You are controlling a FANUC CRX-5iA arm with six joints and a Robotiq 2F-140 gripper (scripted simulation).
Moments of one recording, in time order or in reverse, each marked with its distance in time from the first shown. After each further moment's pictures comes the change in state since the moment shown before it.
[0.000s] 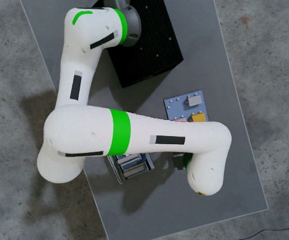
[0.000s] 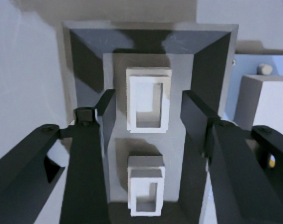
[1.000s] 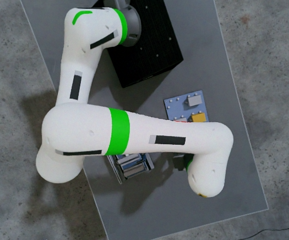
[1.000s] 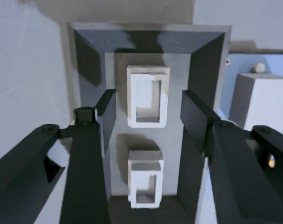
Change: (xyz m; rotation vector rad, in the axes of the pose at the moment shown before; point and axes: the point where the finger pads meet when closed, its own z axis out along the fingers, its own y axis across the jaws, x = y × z) arm 0.000 0.000 -0.013 0.000 0.000 0.000
